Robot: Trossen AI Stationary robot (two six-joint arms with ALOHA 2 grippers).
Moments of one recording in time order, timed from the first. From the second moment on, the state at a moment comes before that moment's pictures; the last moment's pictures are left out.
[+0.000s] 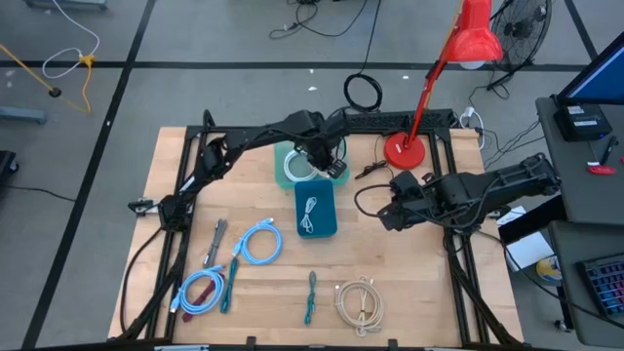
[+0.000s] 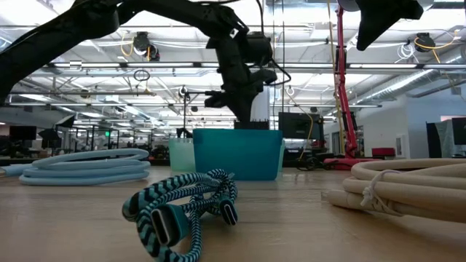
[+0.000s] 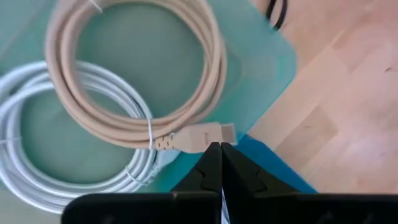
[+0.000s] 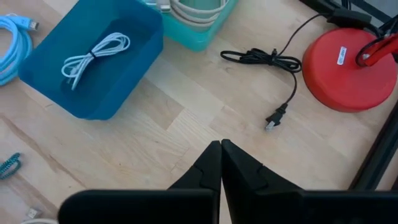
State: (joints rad) left arm 0.38 2.32 2.23 -1.21 0.16 -0.45; right arm 0.28 1.28 1.31 -1.39 0.52 1.13
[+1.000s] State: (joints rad) left arm 0.27 2.03 2.27 -1.51 0.21 -0.30; right arm 0.28 1.28 1.31 -1.39 0.49 1.08
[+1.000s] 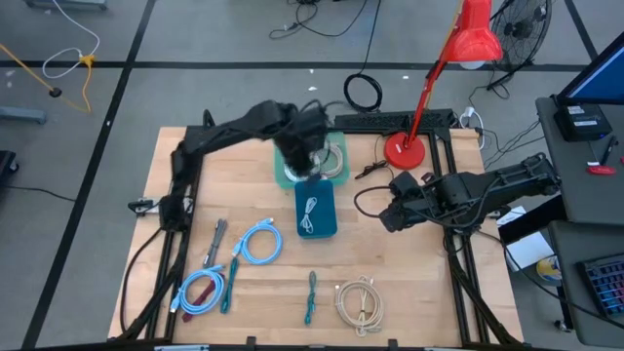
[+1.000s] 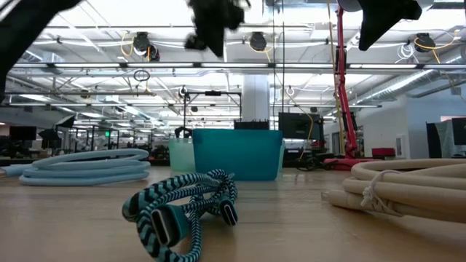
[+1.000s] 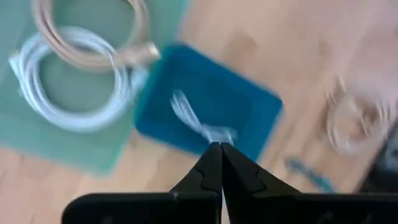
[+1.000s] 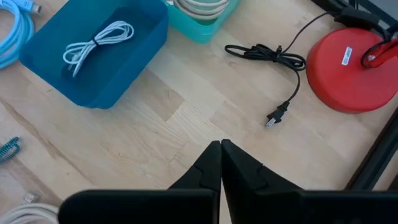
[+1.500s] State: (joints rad) left arm -0.14 1.82 2.17 -1.57 -0.16 -0.69; right arm 0.28 1.28 1.31 -1.31 0.42 0.98
